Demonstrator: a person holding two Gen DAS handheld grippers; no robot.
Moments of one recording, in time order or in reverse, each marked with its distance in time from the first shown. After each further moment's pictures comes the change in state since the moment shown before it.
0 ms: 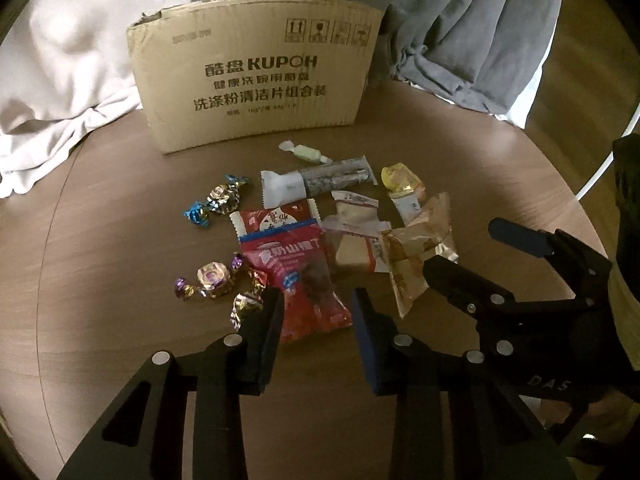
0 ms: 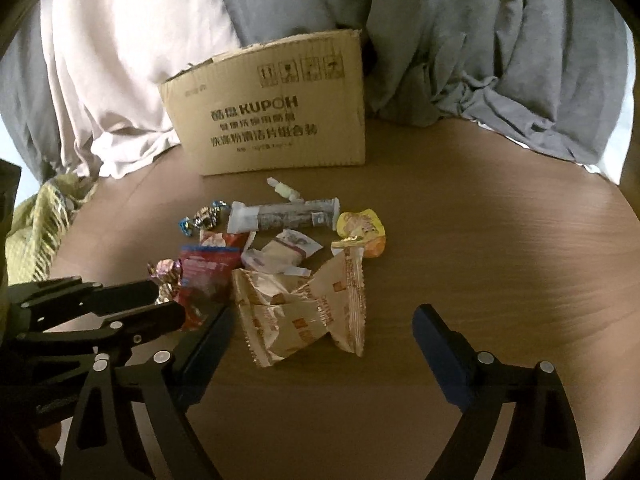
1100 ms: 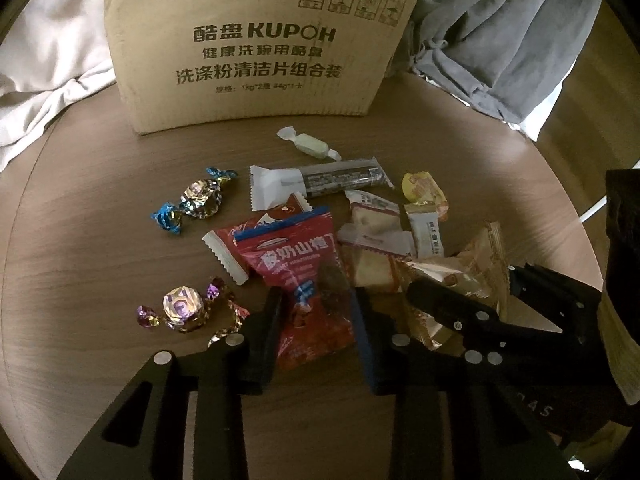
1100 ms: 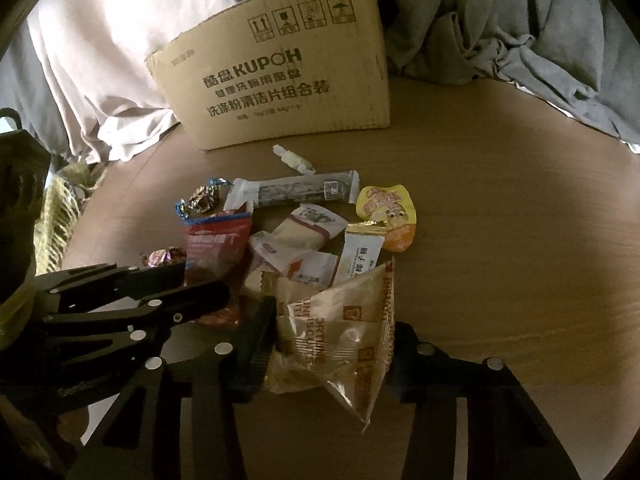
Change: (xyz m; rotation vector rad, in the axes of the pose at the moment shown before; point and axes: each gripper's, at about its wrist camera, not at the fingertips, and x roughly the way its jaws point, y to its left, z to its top) left arm 0.039 0.011 0.019 -0.089 0.053 -0.056; right arm 0.042 -0.008 0.007 0.022 0.123 0.111
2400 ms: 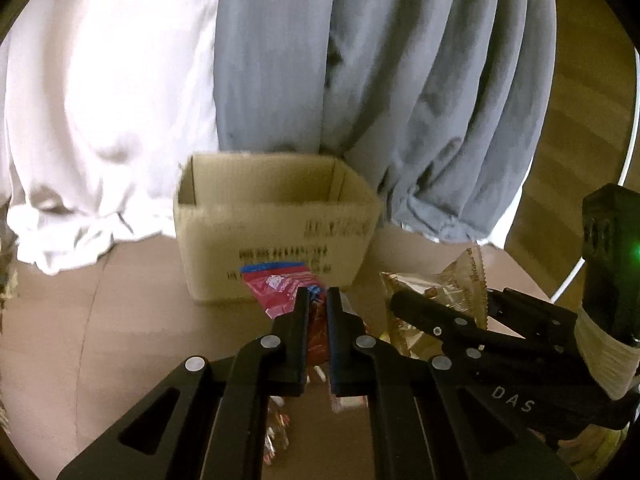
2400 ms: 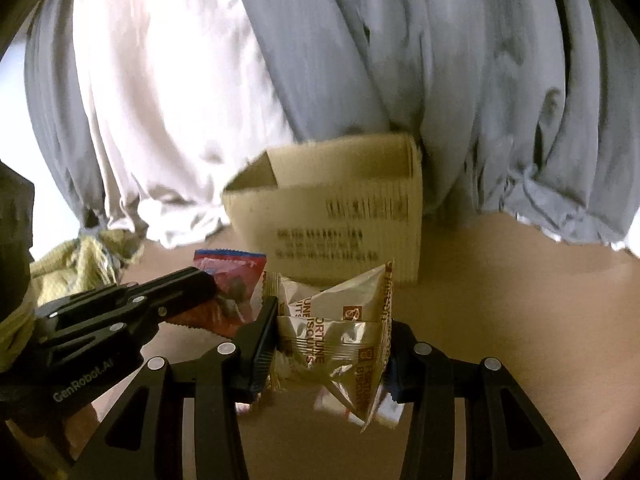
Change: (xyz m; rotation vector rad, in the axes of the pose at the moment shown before) left arm -0.136 -0.002 0.049 0.042 -0.451 0.007; right arm -0.091 0.053 0.067 -0.069 -0.335 0.017
